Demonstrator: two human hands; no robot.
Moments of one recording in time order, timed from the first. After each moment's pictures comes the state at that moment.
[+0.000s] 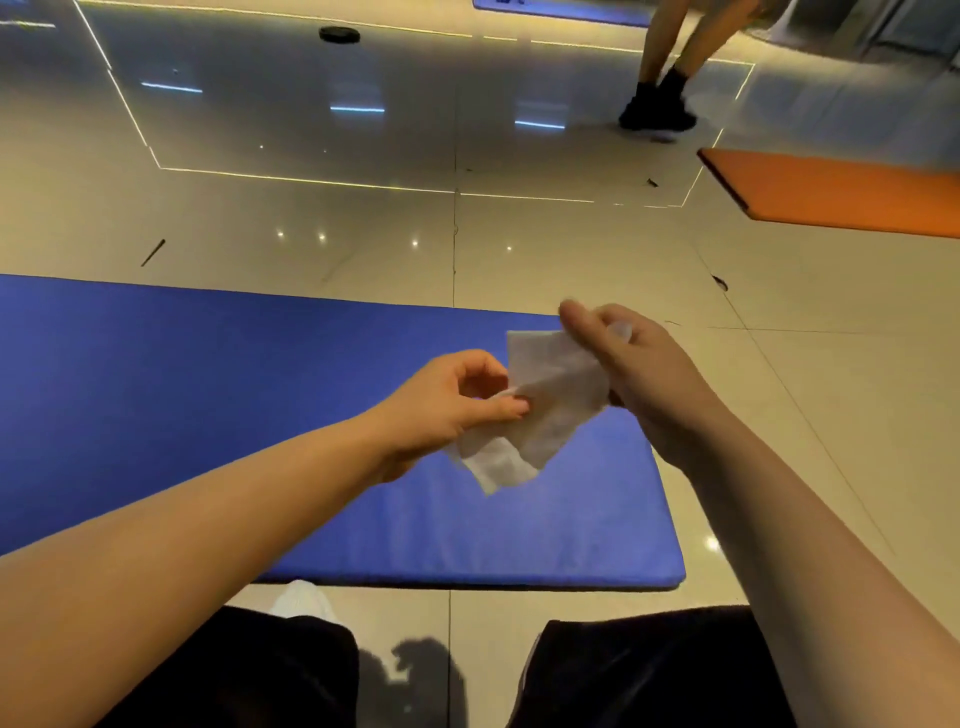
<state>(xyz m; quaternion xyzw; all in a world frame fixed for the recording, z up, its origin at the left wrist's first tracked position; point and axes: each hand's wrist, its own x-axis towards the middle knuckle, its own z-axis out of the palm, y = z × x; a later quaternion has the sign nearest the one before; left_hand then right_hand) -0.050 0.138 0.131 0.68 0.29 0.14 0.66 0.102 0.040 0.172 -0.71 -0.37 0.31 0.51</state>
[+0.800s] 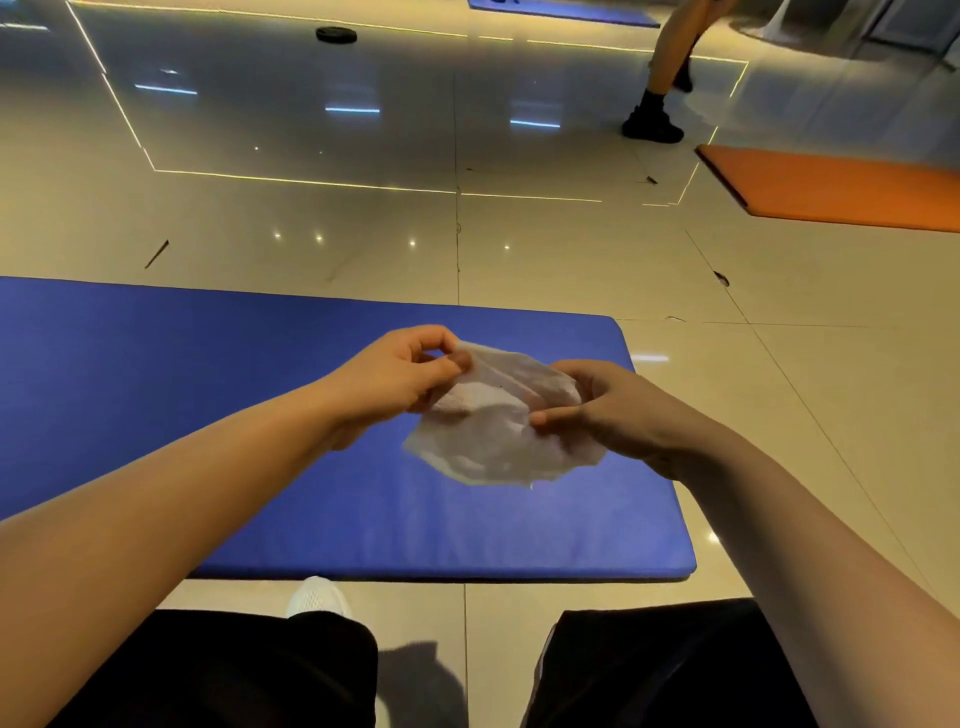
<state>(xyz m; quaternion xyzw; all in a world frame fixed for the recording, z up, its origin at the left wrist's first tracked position) -0.091 0.173 0.142 0.73 0.34 0.12 0.58 0.083 0.041 0.153 -0.71 -0.45 0.42 0.33</state>
